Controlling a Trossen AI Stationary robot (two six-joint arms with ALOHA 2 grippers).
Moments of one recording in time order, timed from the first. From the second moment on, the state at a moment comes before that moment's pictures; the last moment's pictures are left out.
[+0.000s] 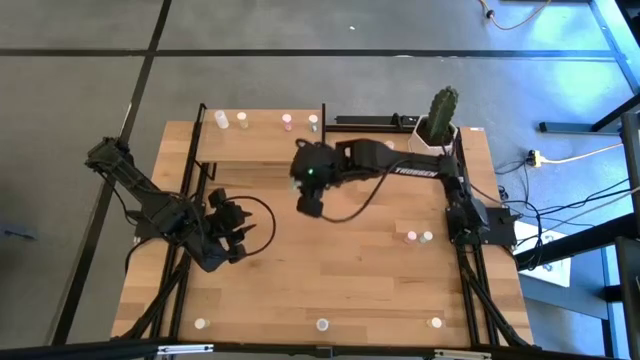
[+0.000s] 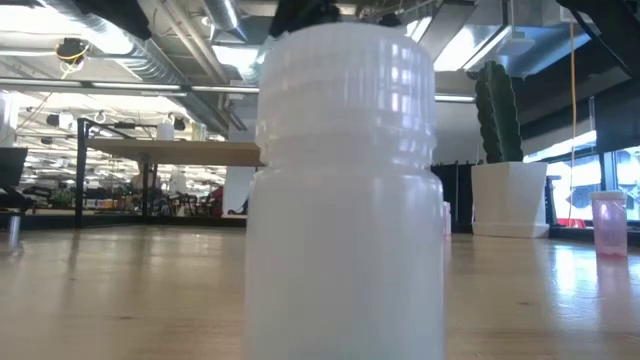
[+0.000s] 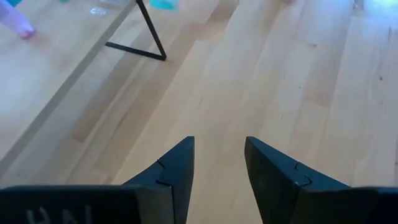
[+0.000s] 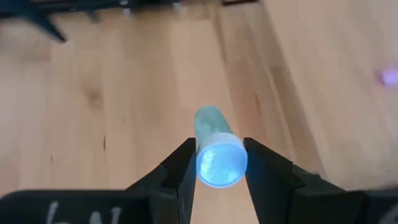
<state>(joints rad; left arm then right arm) -0.67 1.15 1.06 -1.09 -0.79 -0.94 0.00 2.12 2.36 -1.16 0.16 0.15</state>
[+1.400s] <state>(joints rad) -0.58 1.15 1.06 -1.08 -1.04 -0.99 -0.29 2.13 2.36 -1.23 0.14 -0.04</state>
